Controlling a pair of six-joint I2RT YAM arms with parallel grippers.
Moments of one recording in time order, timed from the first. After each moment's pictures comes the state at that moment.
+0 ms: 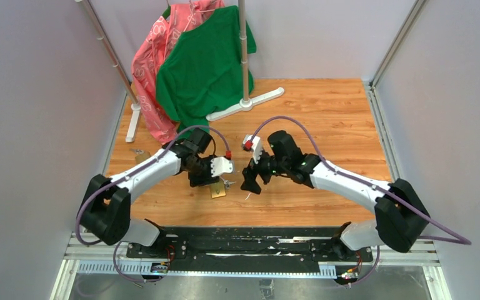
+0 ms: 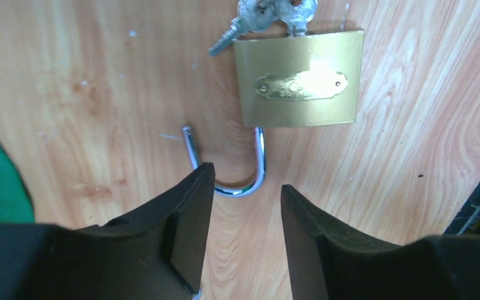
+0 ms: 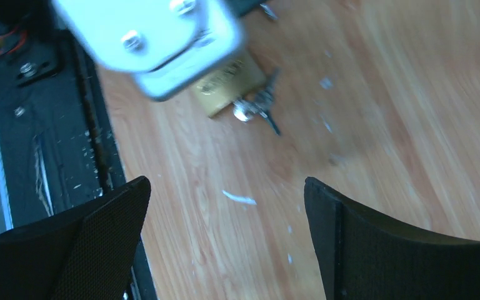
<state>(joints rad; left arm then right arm) -0.53 1.43 0.89 -0.73 0.20 0.91 0.76 1.34 0.86 -0.16 -0.42 -0.10</state>
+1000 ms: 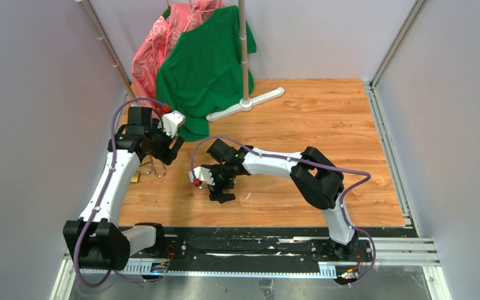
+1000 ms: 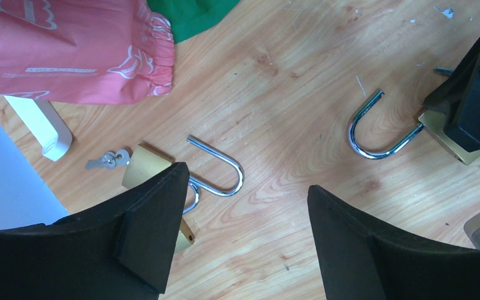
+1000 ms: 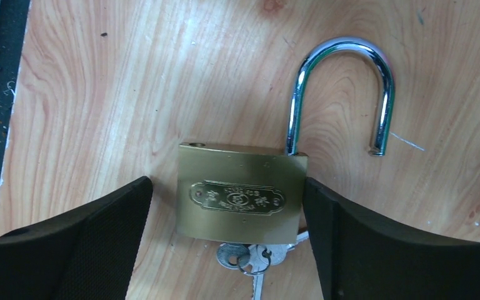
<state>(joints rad) -0.03 1.17 1.04 -0.78 0.22 0.55 1.00 2.06 1.46 -0.49 -0.50 -0.83</state>
